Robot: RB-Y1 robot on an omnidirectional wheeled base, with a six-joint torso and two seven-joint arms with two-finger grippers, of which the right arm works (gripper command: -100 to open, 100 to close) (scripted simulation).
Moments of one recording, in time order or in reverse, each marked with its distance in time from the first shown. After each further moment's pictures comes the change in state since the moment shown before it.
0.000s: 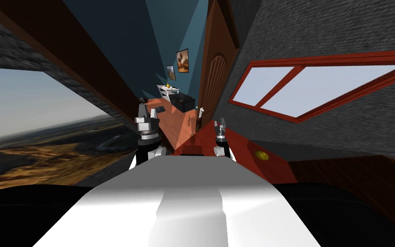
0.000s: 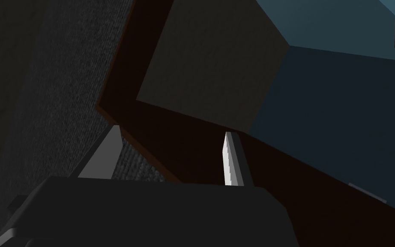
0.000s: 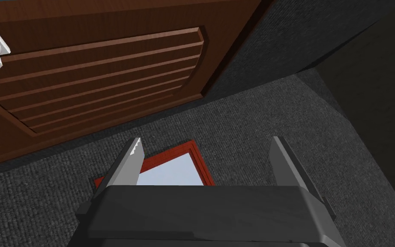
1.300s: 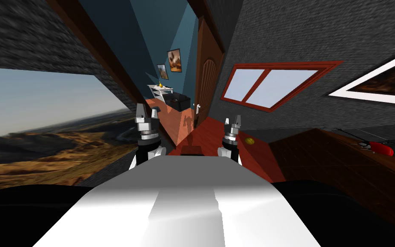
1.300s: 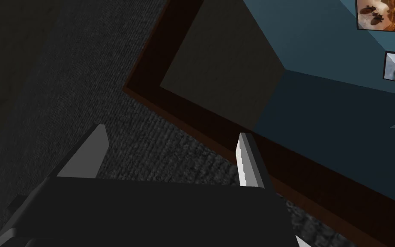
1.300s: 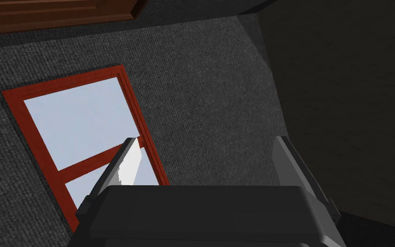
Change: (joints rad) arm 0.123 0.164 -0.112 -0.255 0.032 0.031 0.121
